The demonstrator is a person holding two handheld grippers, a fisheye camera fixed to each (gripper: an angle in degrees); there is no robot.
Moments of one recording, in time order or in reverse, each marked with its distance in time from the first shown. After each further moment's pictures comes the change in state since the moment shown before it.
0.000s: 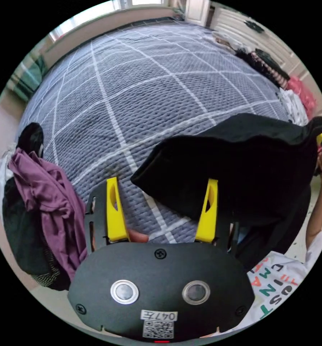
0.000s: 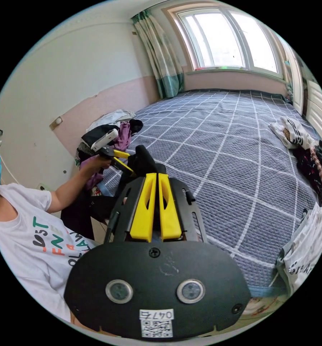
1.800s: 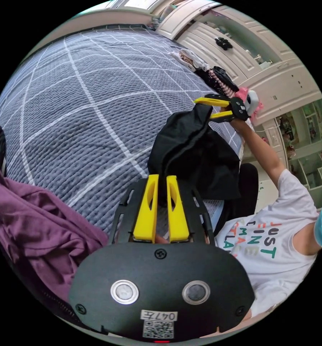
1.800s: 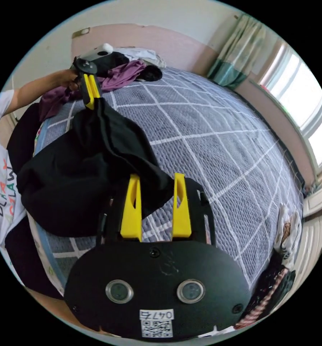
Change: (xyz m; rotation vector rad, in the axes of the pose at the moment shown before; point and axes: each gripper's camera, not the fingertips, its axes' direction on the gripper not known) left arm -0.053 -0.052 -0.031 0.105 0.518 0.162; right arm -0.059 -0.097 0.129 -0.281 0.173 -0.630
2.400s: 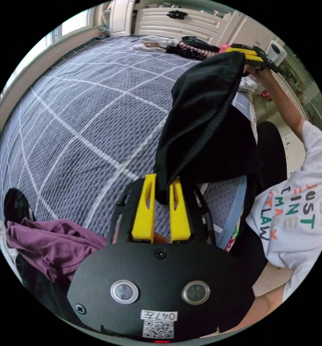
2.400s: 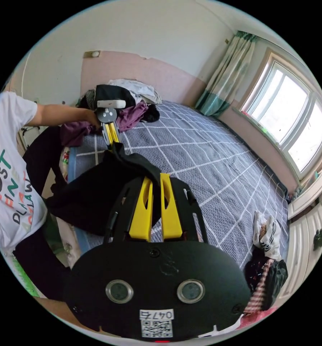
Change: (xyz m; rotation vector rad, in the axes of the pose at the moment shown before) left arm 0.094 0.058 0.032 -0.094 -0.254 0.326; right arm -0.075 -0.026 -0.151 0.217 0.098 0.010
